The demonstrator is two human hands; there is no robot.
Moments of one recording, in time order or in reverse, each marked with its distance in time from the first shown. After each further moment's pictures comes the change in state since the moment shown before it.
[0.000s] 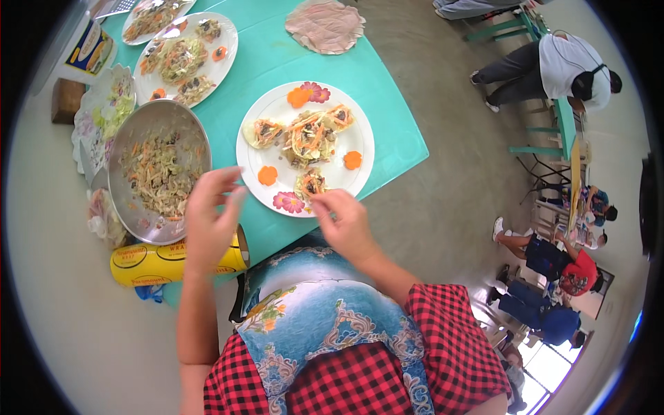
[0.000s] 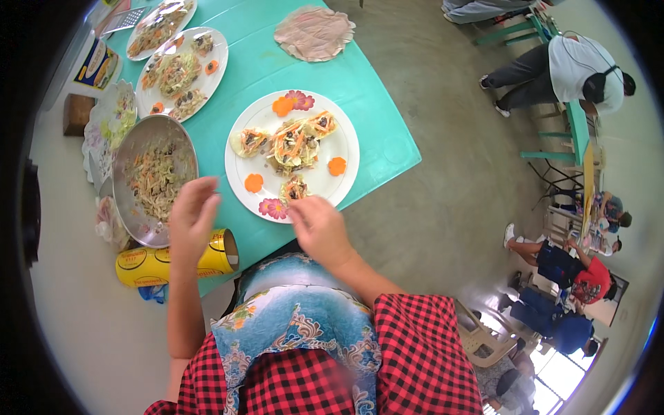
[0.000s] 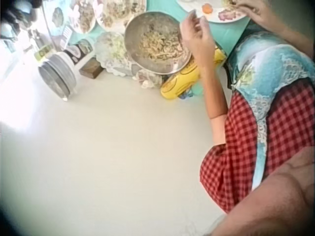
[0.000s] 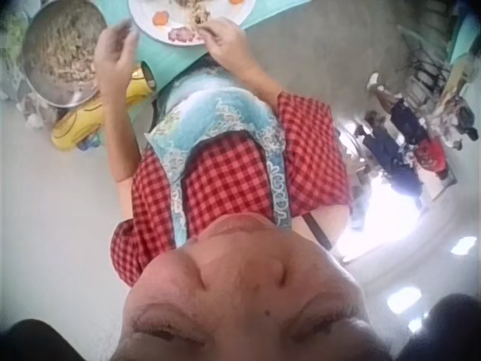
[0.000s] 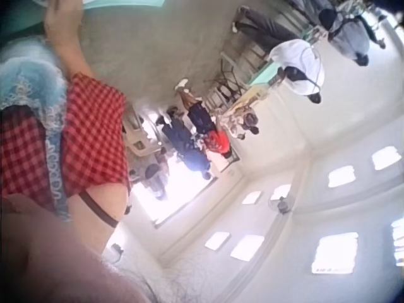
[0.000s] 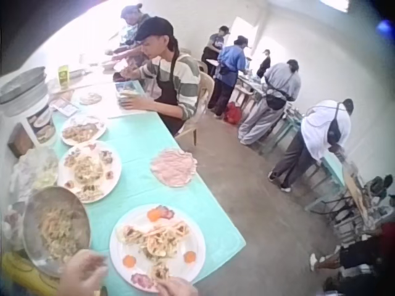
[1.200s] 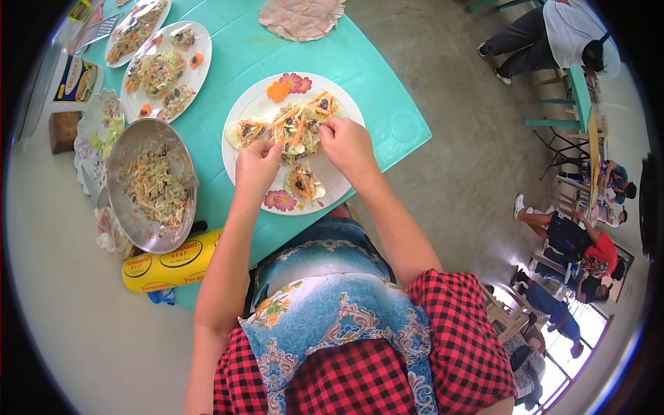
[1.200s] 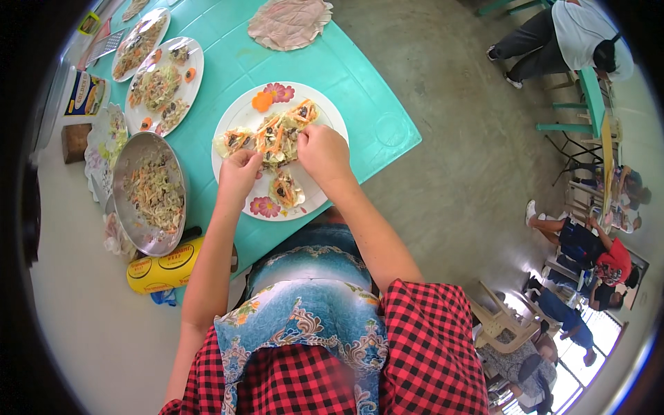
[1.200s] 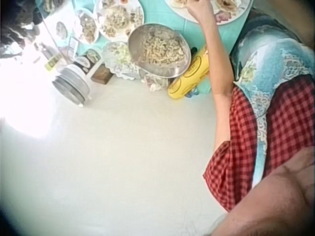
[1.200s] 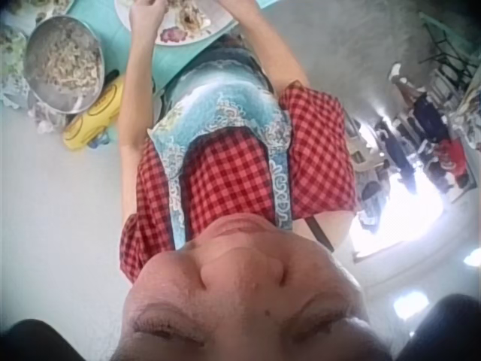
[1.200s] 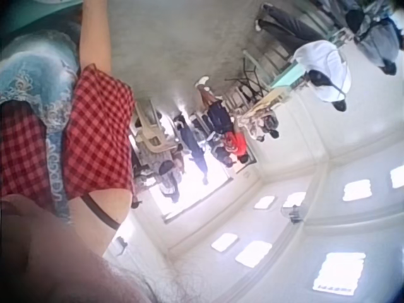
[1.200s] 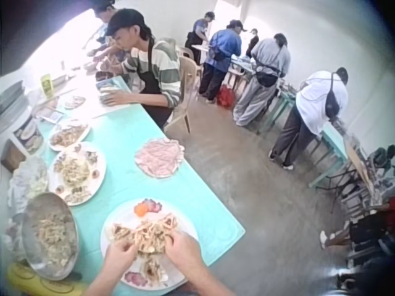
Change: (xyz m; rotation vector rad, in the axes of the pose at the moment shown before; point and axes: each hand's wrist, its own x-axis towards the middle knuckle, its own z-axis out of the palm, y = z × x) left_hand 0.070 -0.052 0.105 0.046 -0.080 -0.459; right_hand 0.090 0.066 -0.006 -0.238 -0.002 0.322
